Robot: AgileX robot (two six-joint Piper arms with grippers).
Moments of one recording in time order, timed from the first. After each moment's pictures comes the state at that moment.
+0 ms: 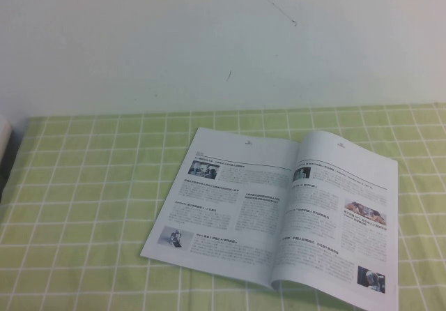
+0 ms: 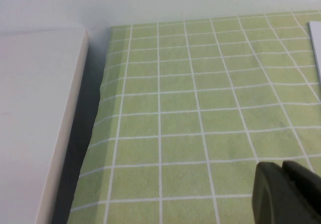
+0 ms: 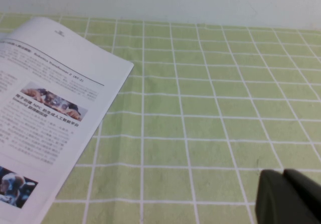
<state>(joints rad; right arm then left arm) -0.03 -0.01 0.02 -0.08 0.41 -0.01 0.02 -0.01 0.02 -0.07 0.37 0.05</state>
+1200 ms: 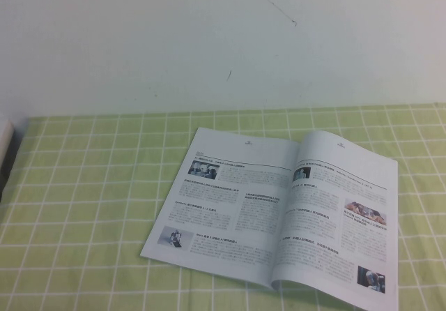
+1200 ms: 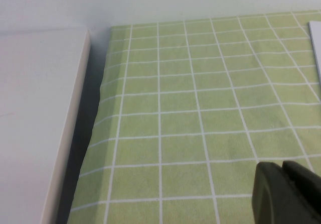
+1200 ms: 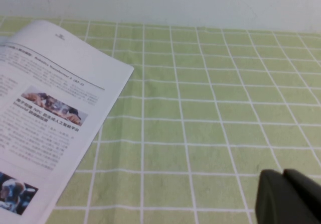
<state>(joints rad) -0.03 -0.01 0.02 -0.08 0.40 -0.01 0.02 -0.01 0.02 -0.07 0.37 0.05</state>
